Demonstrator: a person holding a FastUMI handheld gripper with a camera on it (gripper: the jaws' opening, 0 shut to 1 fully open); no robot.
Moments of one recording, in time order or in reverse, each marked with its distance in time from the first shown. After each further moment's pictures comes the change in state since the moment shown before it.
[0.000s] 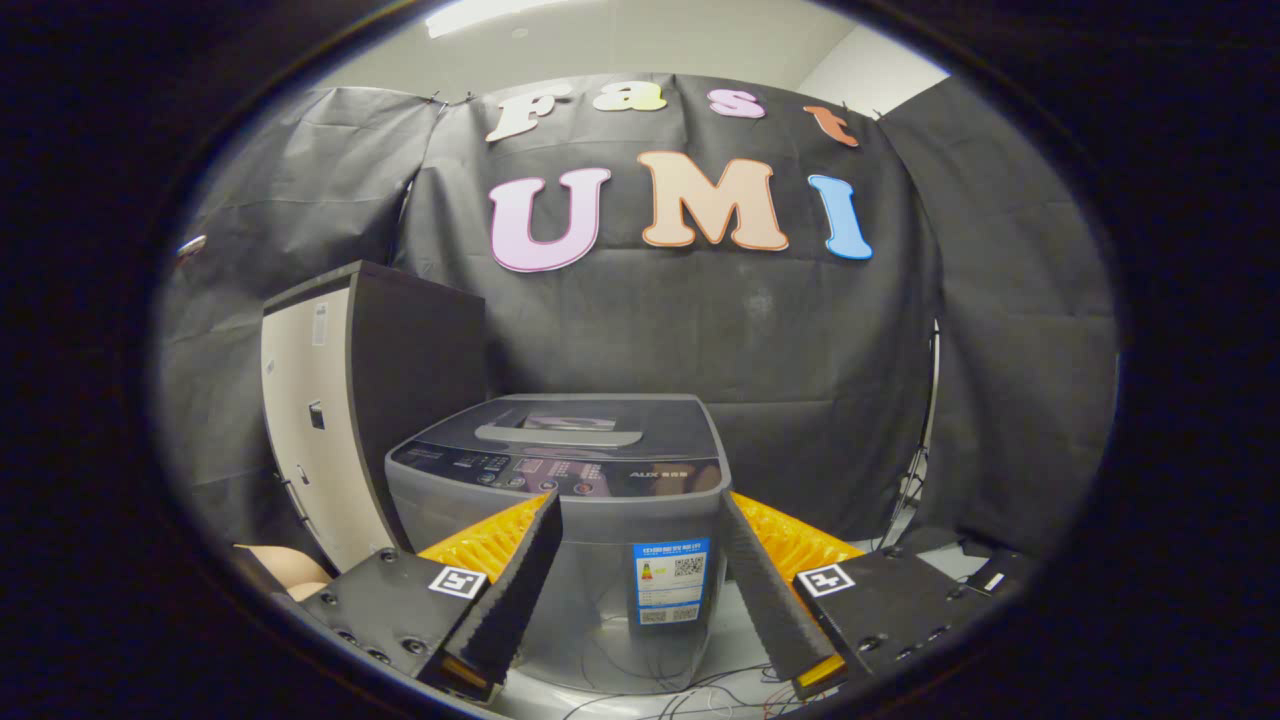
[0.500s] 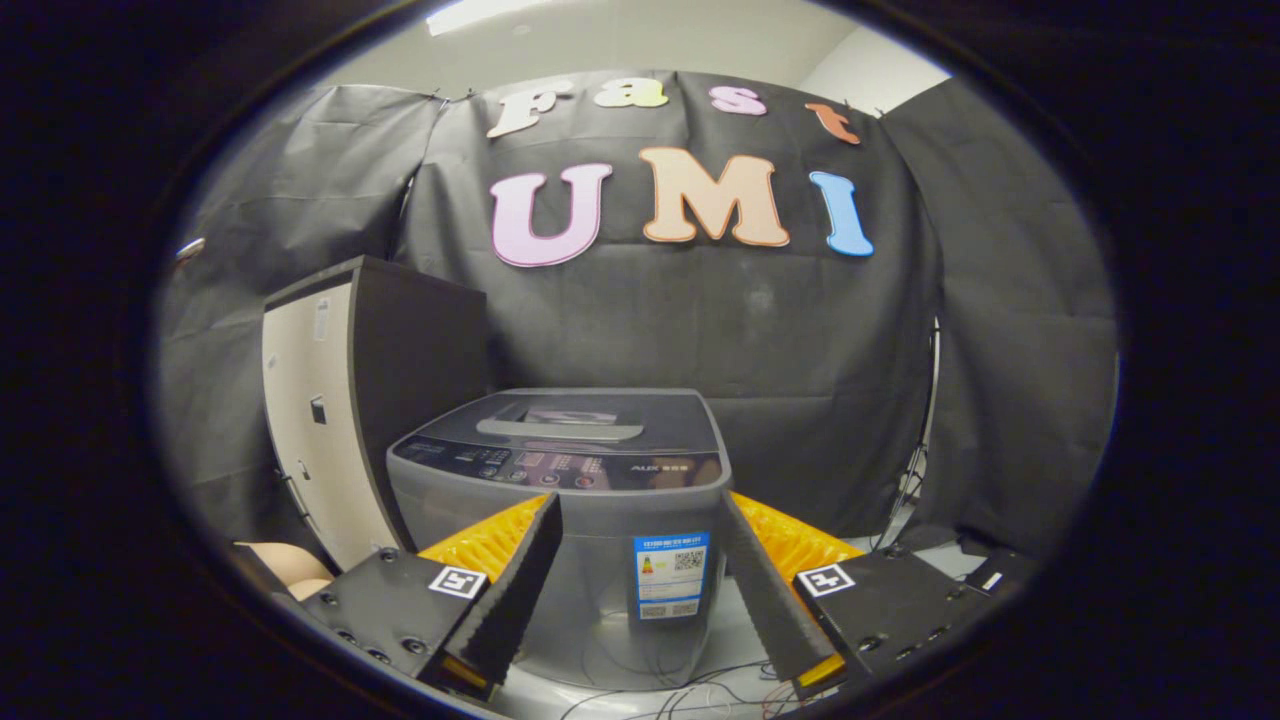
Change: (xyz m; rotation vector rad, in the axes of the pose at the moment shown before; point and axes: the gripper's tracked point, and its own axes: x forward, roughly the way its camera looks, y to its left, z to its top) arm -0.004 0.004 -0.007 -0.006 0.012 0.005
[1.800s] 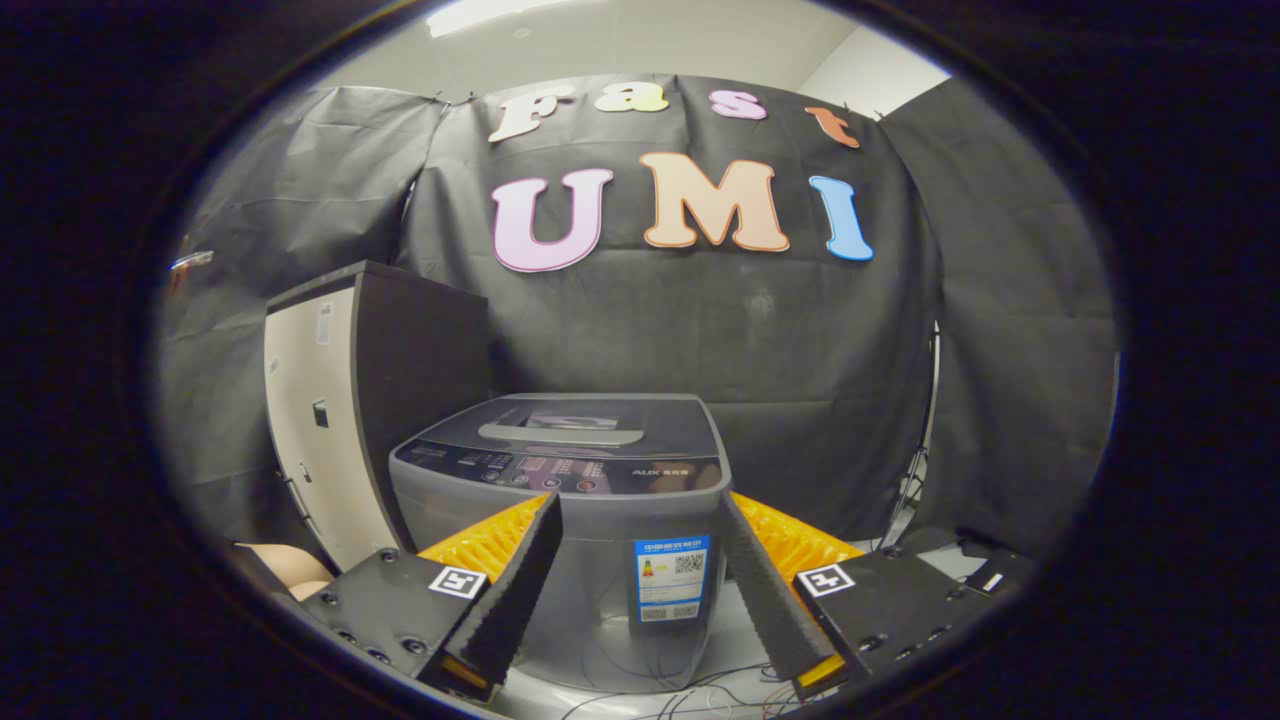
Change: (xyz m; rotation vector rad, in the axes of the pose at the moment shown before) arm -0.007 -0.010 0.007 -0.001 -0.009 0.004
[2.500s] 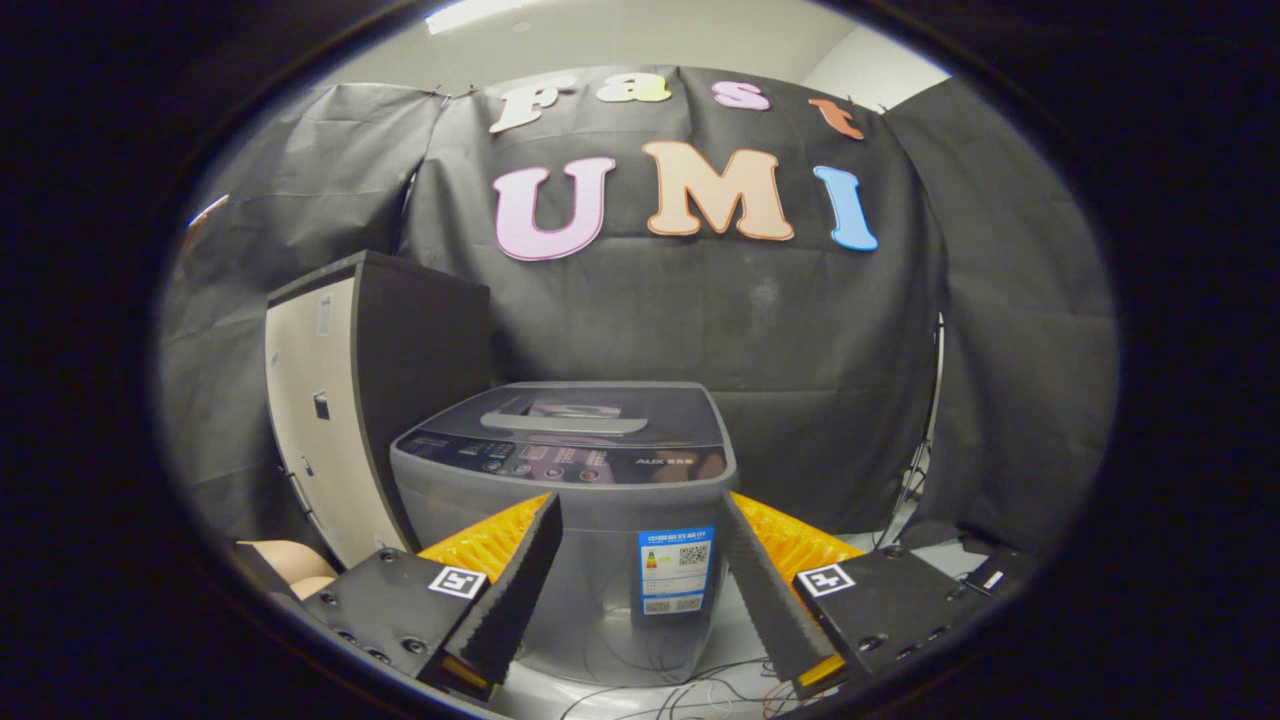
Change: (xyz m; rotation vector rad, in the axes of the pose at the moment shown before) arm 0.000 0.001 -0.006 -0.001 0.027 0.010
